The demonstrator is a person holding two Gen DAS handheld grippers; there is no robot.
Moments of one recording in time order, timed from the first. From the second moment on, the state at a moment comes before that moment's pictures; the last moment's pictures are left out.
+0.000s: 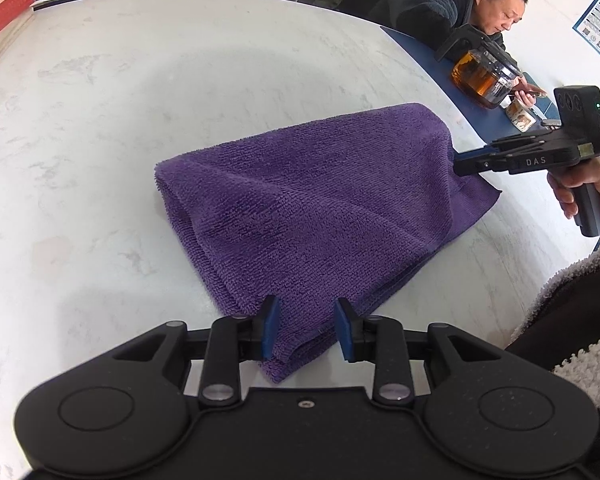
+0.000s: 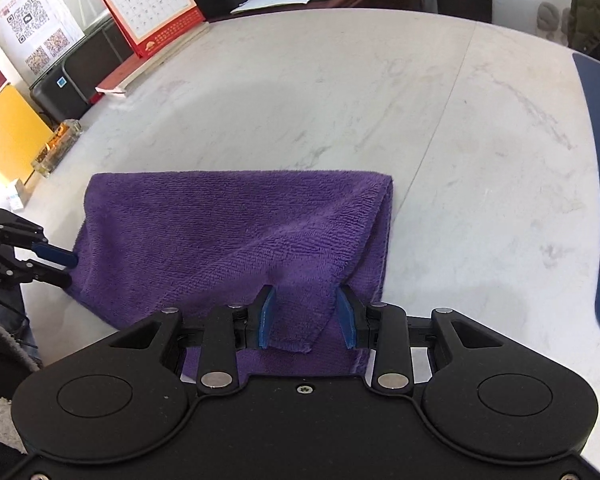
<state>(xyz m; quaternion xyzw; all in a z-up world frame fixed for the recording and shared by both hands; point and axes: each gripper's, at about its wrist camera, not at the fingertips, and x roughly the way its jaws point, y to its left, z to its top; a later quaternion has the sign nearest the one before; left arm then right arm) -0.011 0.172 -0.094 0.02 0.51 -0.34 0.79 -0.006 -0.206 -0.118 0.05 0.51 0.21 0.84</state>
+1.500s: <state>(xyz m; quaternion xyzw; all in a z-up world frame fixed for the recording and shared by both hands) -0.009 0.175 -0.095 0.01 0.51 -0.35 0.78 -0.034 -0.219 -0.106 0.00 0.56 0.22 0.80</state>
